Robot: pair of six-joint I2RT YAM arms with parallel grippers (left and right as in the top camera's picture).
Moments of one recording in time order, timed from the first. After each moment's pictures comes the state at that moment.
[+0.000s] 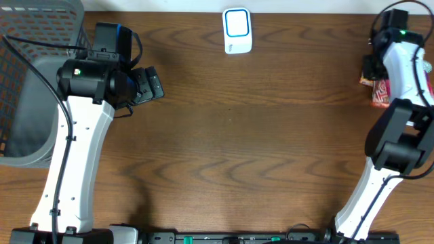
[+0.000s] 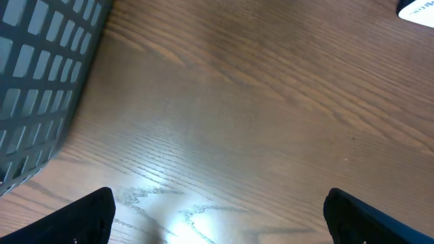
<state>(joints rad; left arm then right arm) -0.12 1.52 1.62 -1.29 -0.06 -0.44 -0.27 2.27 1.98 -0.97 0.38 -0.20</state>
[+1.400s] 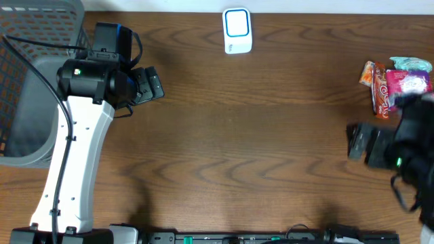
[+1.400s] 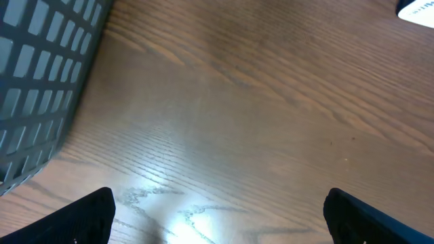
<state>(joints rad) -0.12 1.52 1.62 -1.29 -0.06 -0.44 -0.17 0.96 1.48 -1.40 -0.15 0.05</state>
